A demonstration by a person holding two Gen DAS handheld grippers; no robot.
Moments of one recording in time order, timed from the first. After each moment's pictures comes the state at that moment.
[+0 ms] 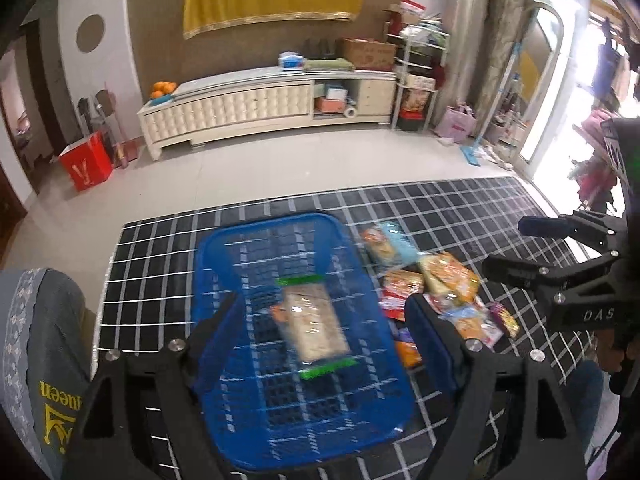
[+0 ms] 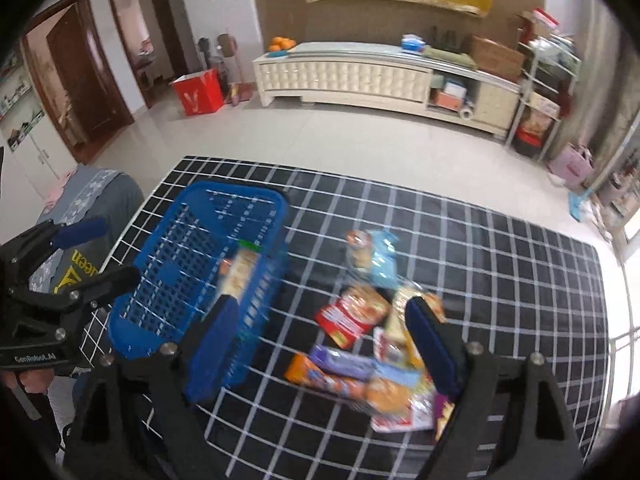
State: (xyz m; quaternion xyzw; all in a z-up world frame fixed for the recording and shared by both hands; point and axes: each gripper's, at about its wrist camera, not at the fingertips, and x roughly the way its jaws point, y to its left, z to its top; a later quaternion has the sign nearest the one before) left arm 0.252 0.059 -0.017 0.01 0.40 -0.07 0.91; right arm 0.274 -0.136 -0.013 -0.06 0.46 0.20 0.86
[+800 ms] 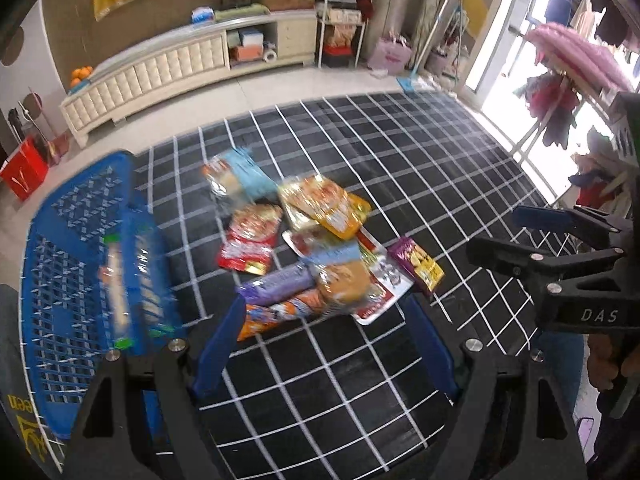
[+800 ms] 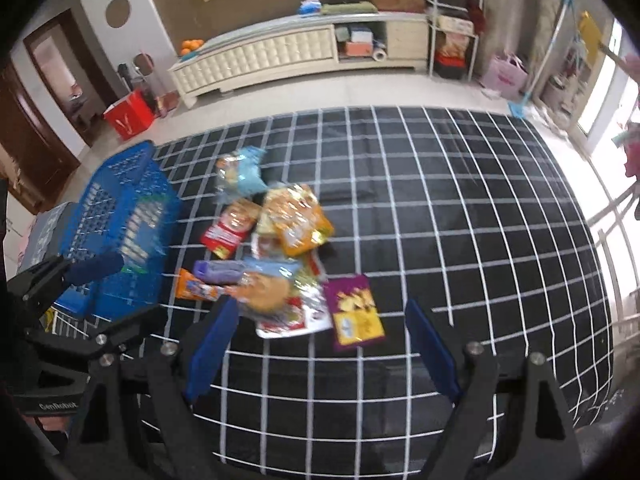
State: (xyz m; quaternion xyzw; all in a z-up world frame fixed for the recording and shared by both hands) left arm 0.259 -0.112 -0.106 0.05 0.49 -0.17 0.85; right arm 0.235 -0.284 -0.098 0.03 0.51 0.10 0.85
